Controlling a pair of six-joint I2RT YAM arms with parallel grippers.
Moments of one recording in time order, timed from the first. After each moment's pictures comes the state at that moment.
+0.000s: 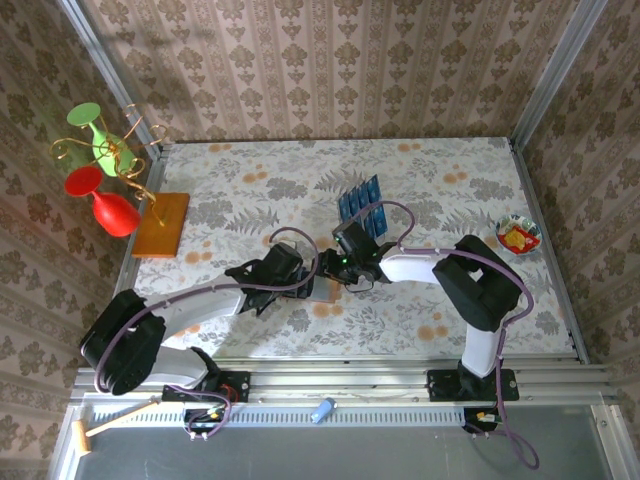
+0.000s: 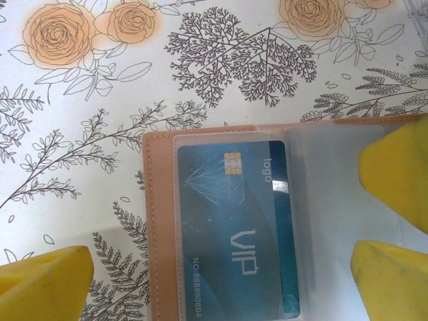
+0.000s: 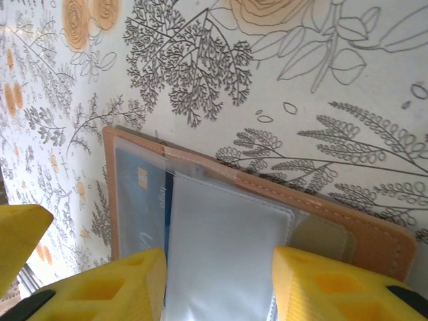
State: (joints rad) left arm -0.82 1.34 0.64 -0.28 -0.26 -0.49; right arm 0.71 1.84 0.97 0.02 -0.30 0.96
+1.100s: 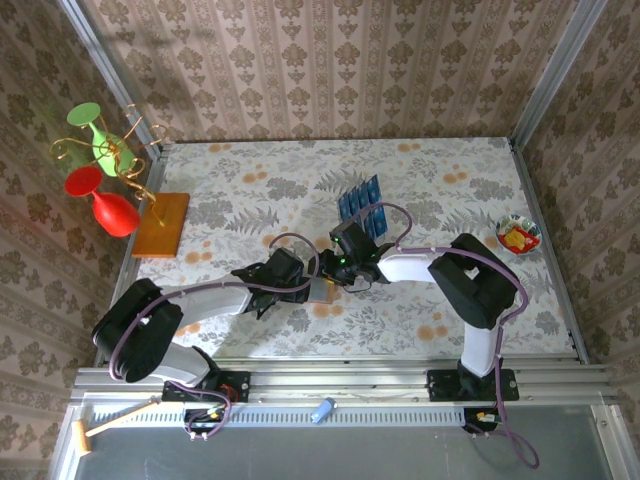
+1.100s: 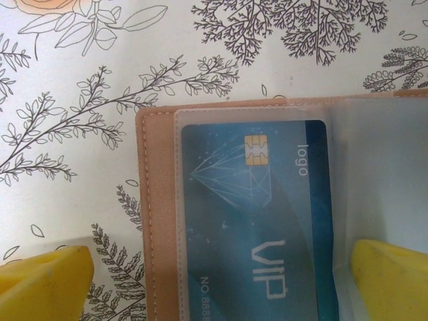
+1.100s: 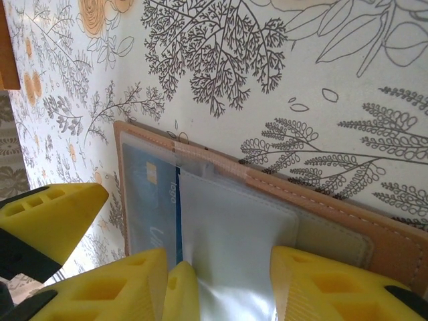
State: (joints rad) left arm -0.80 1.43 0.60 -0.22 -0.26 -0.49; right arm 0.71 1.85 0.96 0.06 -0.35 0.98
